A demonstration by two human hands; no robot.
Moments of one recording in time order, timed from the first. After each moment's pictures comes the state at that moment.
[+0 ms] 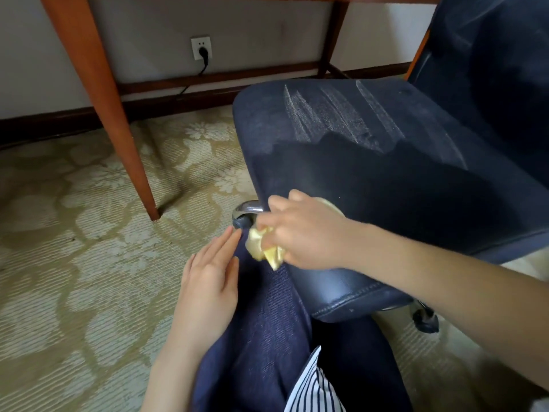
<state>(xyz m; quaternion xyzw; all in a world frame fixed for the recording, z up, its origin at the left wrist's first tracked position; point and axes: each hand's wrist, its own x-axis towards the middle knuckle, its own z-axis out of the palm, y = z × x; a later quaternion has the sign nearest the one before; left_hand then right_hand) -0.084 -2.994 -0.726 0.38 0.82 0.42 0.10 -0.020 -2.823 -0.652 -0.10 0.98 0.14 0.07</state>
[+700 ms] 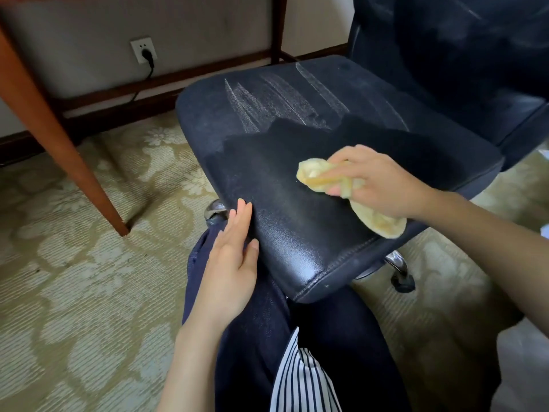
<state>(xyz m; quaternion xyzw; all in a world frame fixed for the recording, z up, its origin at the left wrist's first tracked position) -0.049 -2.943 -0.714 0.45 0.75 0.45 0.18 0.093 -2.730 -0.634 0.18 0.96 -0.17 -0.13</state>
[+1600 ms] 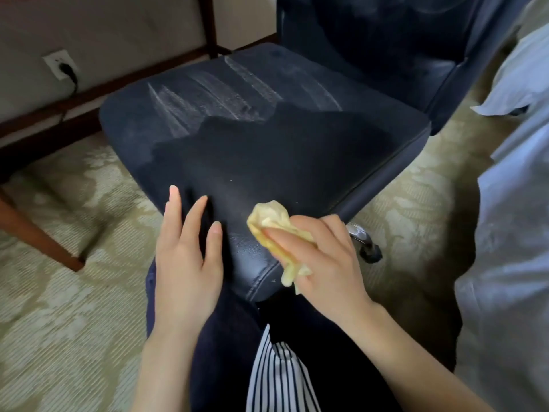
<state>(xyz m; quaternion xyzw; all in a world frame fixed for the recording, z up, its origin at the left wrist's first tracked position) -0.033 -2.927 -0.694 0.45 0.79 0.42 0.07 0.131 -2.844 -0.717 0.28 0.86 -0.03 -0.43</state>
